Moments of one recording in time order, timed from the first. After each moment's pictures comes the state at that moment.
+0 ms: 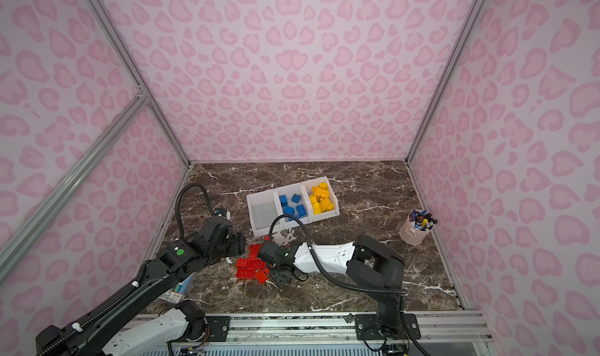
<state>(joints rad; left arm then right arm) -0.62 0.94 0.80 -0.80 -0.26 -0.60 1.16 1.85 1.14 -0.58 0.07 0.36</state>
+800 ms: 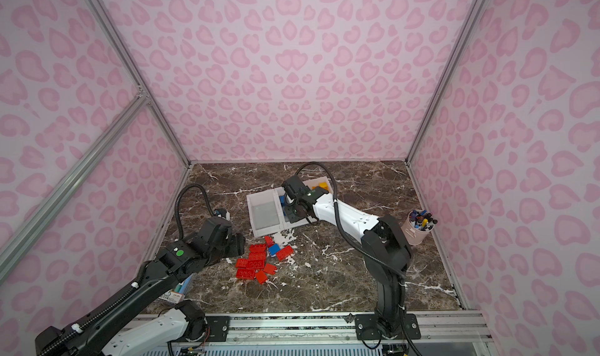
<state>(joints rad) -0.62 0.93 0.79 -0.80 -0.25 -0.60 0.69 1.95 1.61 -0.71 0.08 0.20</state>
